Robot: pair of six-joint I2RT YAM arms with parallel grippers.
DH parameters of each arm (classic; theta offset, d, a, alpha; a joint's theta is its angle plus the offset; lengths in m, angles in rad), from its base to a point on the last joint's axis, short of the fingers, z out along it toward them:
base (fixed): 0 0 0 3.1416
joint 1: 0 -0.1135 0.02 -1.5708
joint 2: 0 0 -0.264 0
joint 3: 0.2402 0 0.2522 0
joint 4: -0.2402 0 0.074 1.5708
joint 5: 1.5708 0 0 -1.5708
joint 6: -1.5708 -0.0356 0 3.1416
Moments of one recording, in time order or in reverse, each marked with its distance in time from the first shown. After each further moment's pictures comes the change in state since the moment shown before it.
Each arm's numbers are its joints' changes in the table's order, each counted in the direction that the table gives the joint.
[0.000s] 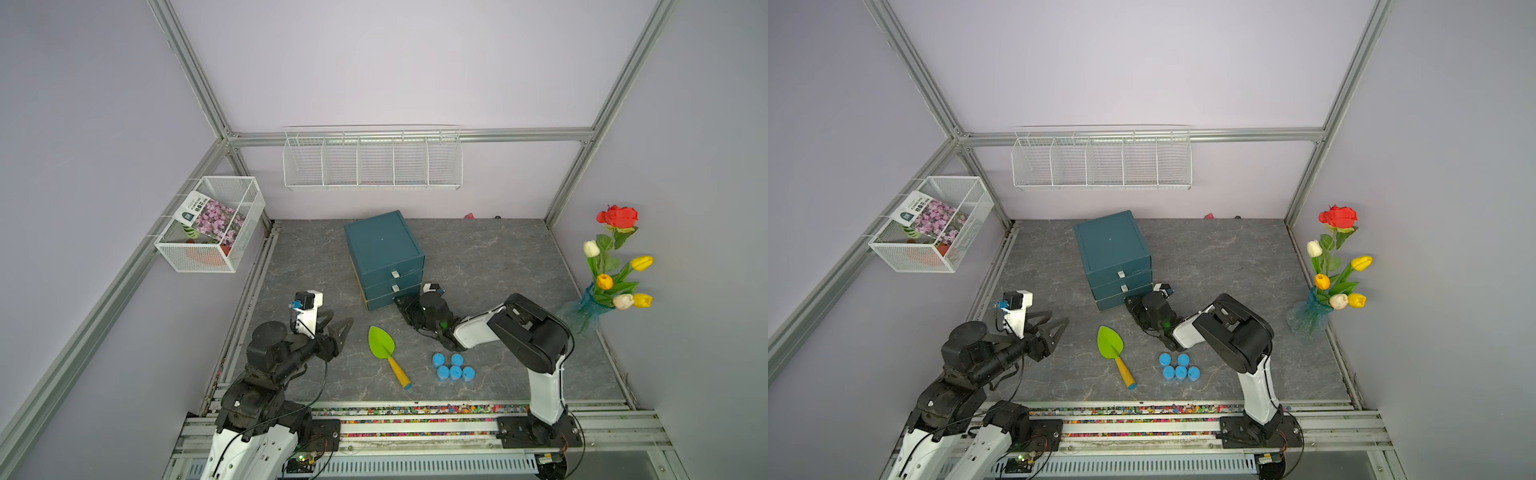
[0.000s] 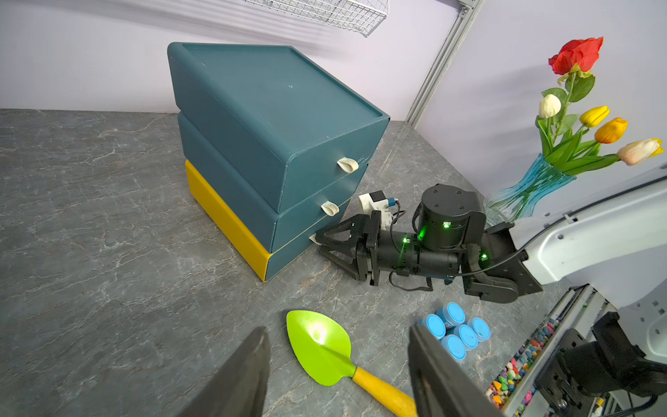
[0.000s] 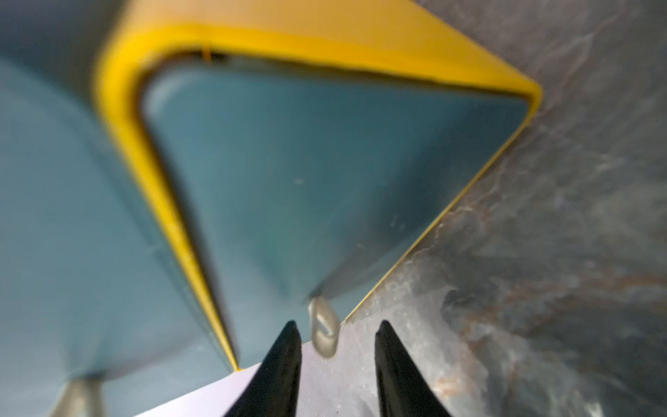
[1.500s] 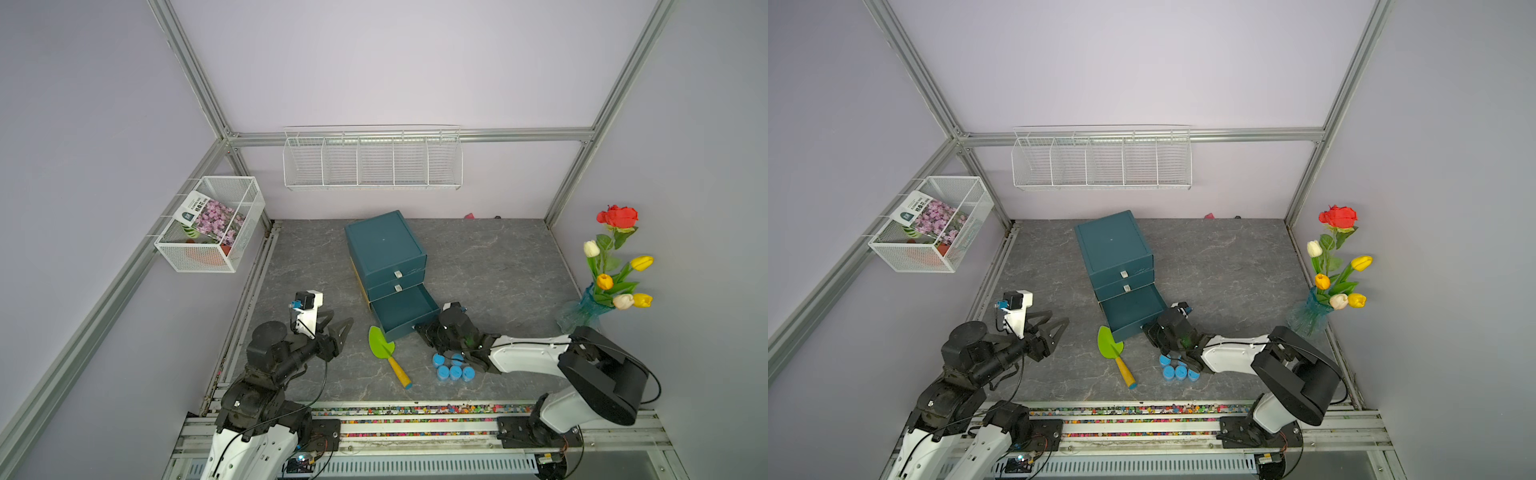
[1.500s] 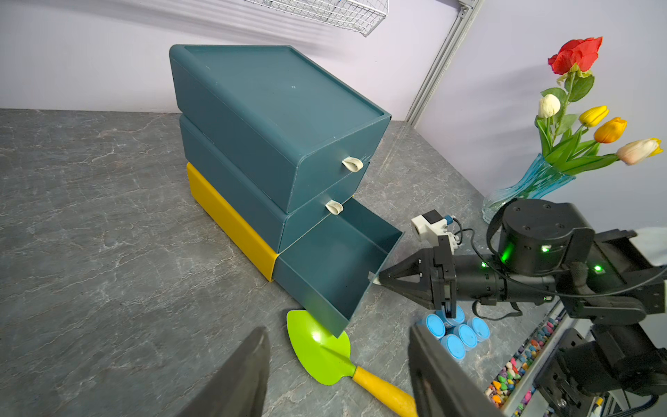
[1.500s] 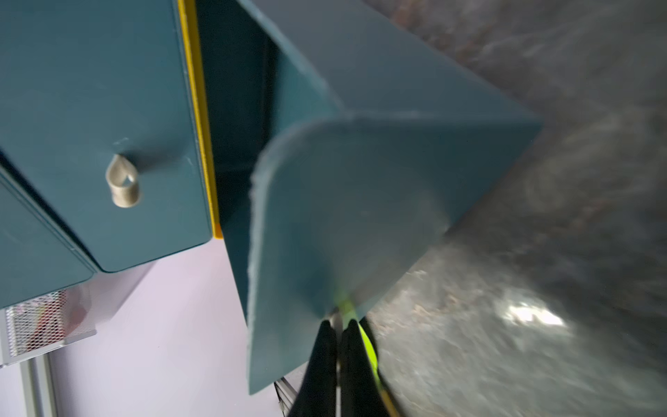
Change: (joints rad) left arm 0.000 0.000 0.000 0.000 0.003 0.000; right arm -0.074 0.488 -0.295 -0.383 0.008 -0.042
